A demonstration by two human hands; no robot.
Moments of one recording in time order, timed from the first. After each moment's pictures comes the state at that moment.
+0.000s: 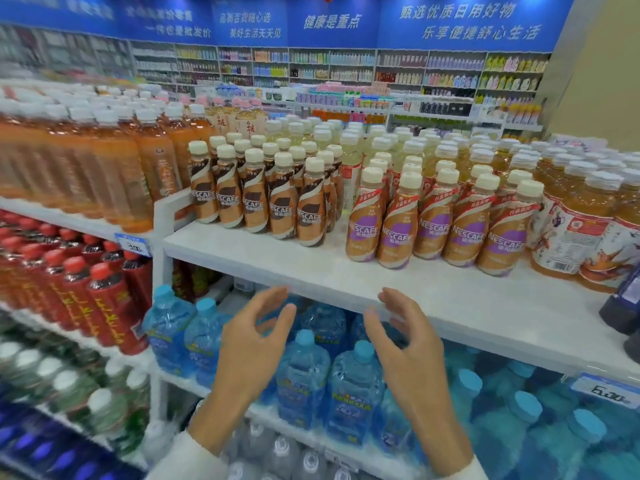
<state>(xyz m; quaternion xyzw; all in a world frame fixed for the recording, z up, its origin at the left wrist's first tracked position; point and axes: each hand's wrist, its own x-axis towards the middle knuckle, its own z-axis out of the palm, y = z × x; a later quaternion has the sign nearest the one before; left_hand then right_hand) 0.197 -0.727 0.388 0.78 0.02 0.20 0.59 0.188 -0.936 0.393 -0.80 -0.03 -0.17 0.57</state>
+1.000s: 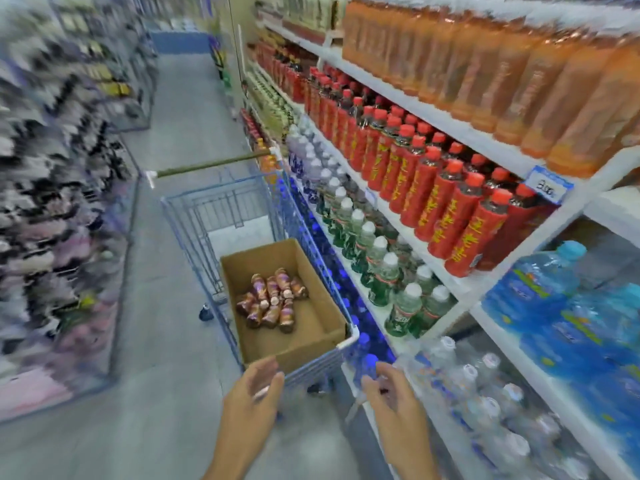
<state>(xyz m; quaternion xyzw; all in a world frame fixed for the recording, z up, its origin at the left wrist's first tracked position) -0.169 -0.413 0.221 0.61 0.50 0.26 0.56 -0.002 -0.552 0.203 -0.77 -0.15 0.28 0.56</state>
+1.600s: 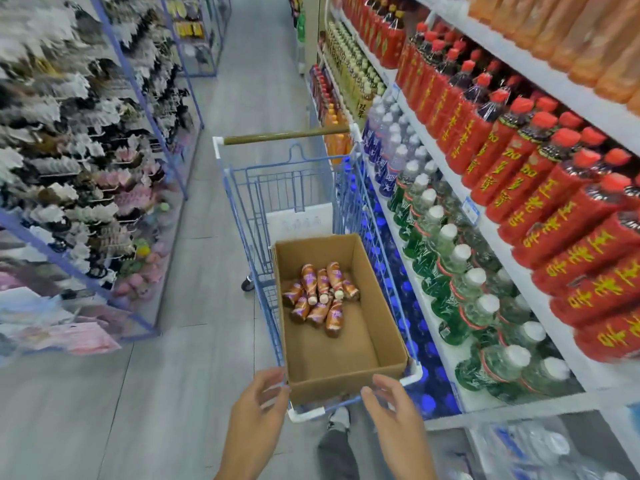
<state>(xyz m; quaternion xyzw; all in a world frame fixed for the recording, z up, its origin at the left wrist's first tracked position) -0.192 -0.295 0.173 0.54 0.59 0.25 0.55 0.001 -0.393 0.161 -0.77 -0.20 0.41 0.45</state>
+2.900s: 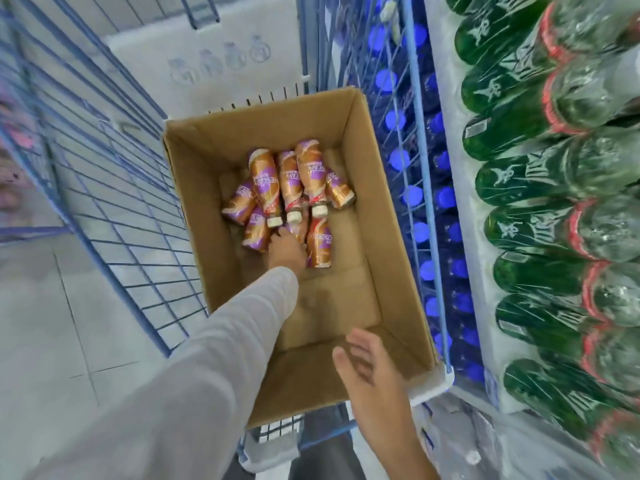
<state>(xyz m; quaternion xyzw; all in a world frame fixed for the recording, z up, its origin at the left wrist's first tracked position) 0.056 -0.027 -0.211 0.62 0.64 -0.21 0.40 0.094 -0.224 0.004 -0.81 -0.04 0.53 0.26</state>
